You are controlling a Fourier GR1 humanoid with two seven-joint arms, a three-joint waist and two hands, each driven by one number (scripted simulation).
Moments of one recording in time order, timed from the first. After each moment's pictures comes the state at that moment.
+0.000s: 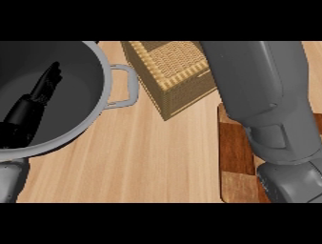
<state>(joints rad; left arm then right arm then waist) -0.23 0.33 0.02 -1.54 -0.08 -0.06 -0.01 -1.54 -0.01 -0.30 -0.83 1.15 0.00 1.05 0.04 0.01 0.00</state>
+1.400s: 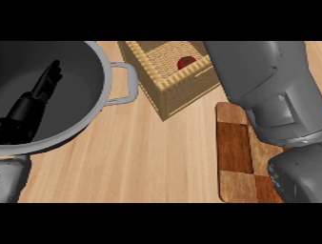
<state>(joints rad) -0.25 0.31 0.04 -1.53 -0.11 -0.06 0.00 -1.67 -0.05 -0.42 -0.48 1.13 -0.12 1.01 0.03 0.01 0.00</state>
